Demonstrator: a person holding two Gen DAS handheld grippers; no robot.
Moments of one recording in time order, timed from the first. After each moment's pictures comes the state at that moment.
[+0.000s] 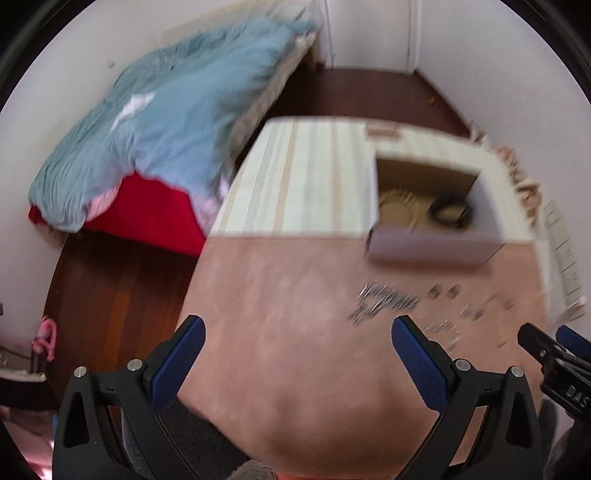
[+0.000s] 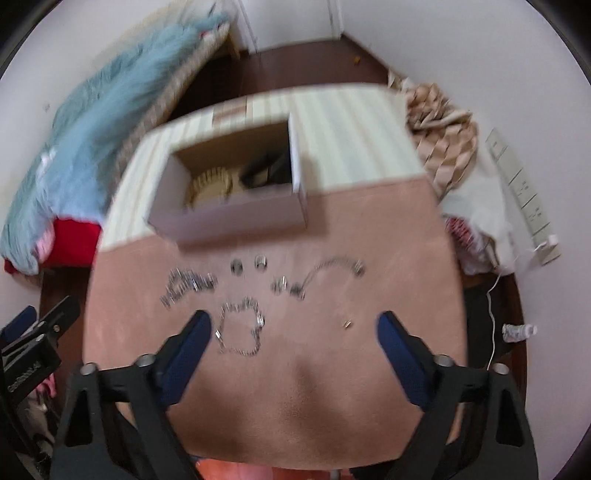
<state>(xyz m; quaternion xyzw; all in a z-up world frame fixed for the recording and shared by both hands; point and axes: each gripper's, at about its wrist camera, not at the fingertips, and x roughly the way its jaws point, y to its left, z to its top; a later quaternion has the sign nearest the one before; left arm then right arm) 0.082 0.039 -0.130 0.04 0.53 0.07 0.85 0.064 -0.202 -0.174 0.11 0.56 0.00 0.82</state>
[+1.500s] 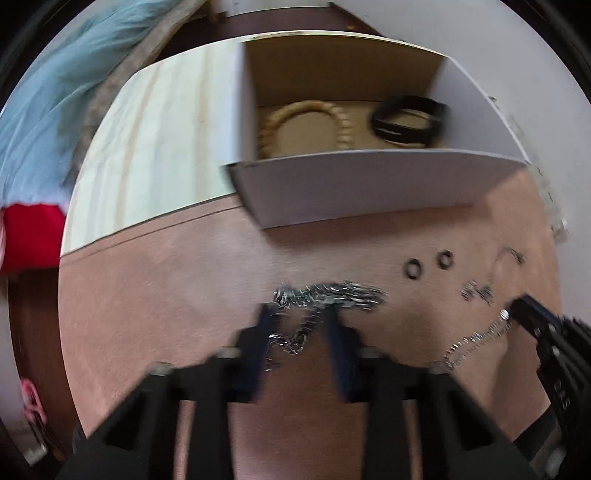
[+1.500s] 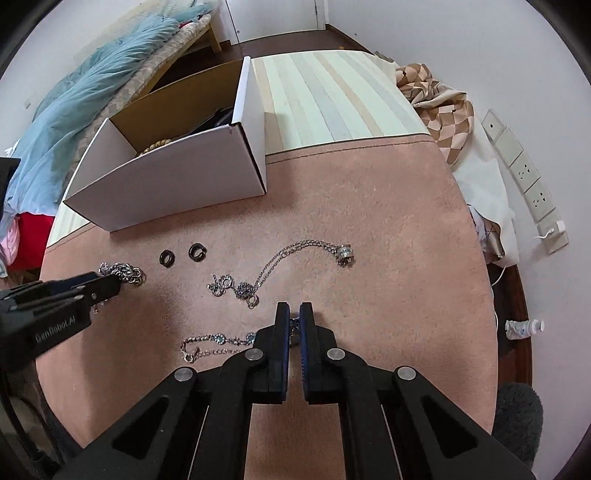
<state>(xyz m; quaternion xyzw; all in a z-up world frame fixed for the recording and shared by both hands) 0.163 -0.030 -0.238 0.08 0.61 -0.11 0.78 0.085 -0.214 -0.251 0.11 0.56 -0.03 0.82</state>
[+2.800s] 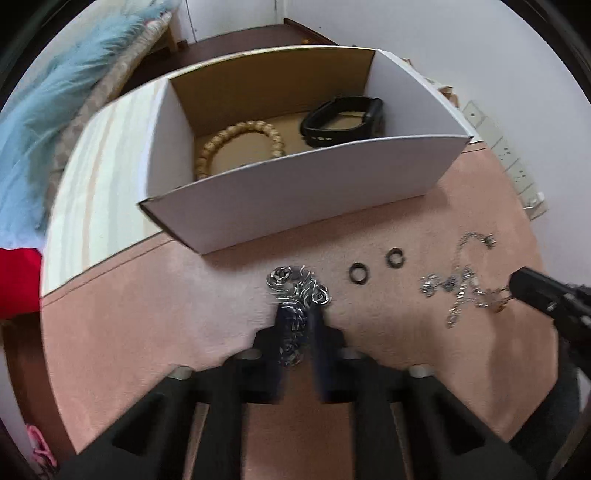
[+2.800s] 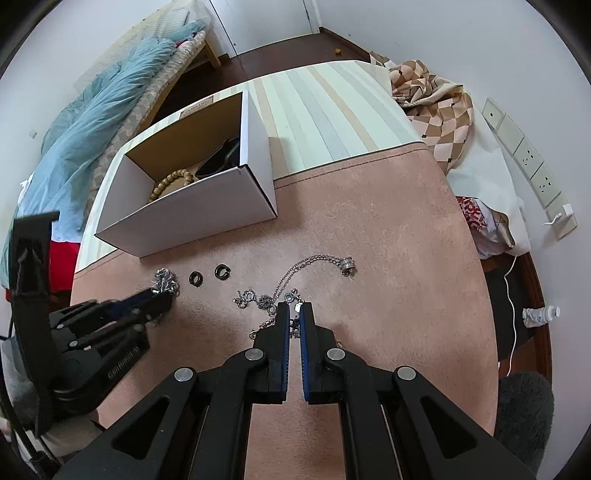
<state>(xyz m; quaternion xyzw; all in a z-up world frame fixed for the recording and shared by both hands) 0.144 -0.047 -0.232 0.09 0.58 -0.18 0.79 0.080 -0.227 -0.227 0.17 0.54 -0.02 0.82</state>
